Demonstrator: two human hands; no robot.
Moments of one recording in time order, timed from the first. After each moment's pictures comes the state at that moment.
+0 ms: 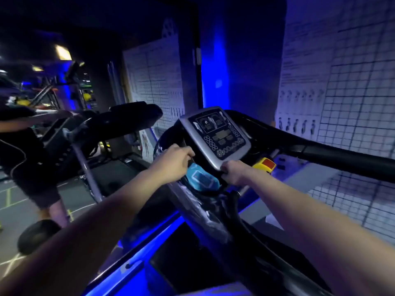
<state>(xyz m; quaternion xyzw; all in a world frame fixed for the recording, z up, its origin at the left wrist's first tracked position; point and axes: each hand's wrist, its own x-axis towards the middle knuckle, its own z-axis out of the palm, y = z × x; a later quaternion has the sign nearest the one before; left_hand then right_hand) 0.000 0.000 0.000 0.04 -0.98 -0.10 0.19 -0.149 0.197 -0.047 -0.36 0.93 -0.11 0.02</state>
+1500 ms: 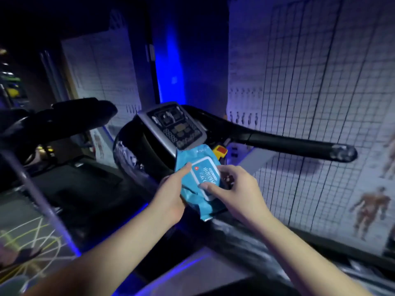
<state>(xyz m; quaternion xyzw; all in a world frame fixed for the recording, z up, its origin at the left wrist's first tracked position) 0.097 0.177 -0.031 0.16 -0.53 -0.83 0.07 0.086 0.338 -0.029 -0.19 0.84 -0.48 -0.15</state>
